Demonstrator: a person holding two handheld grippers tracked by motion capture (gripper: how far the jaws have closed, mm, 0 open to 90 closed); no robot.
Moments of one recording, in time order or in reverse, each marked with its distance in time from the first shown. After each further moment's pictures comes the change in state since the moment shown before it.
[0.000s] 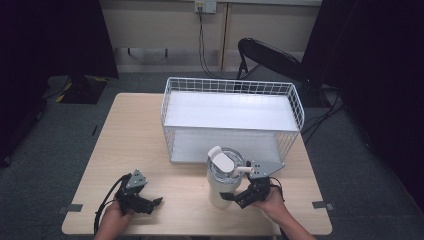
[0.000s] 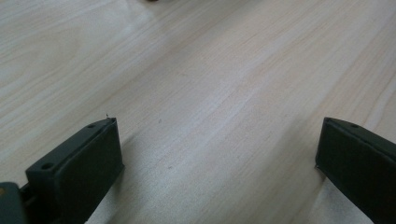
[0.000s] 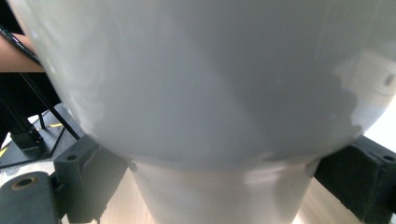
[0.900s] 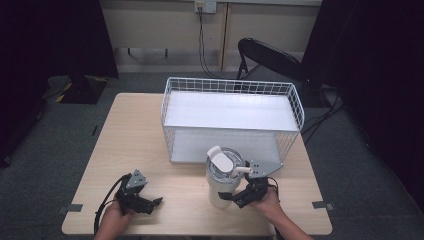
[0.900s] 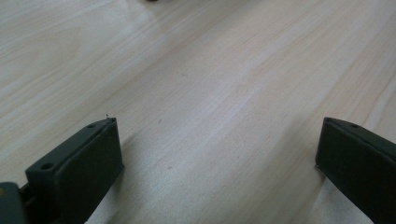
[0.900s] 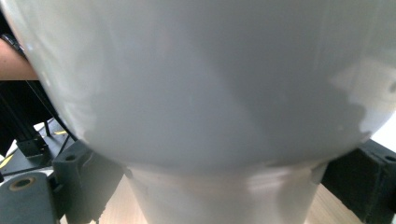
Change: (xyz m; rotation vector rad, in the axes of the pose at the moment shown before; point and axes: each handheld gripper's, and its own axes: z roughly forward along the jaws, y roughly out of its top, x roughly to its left) left arm 0.000 0.000 0.000 0.000 0.000 0.000; right arm -0.002 -0.002 0.005 -0.036 0.019 0.009
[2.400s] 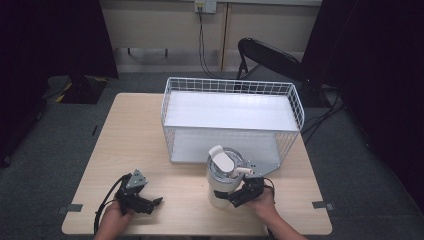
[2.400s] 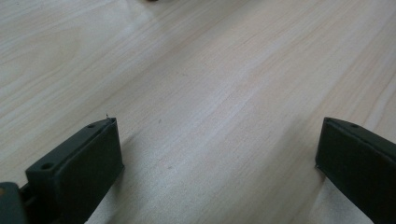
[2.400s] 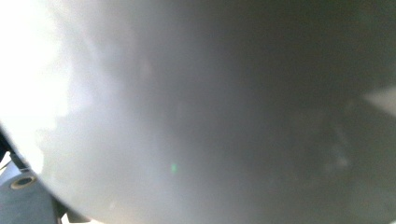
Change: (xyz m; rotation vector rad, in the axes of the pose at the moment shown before) left arm 0.000 0.000 0.000 0.000 0.000 0.000; right arm 0.003 0.000 0.010 -0.036 -0.027 0.012
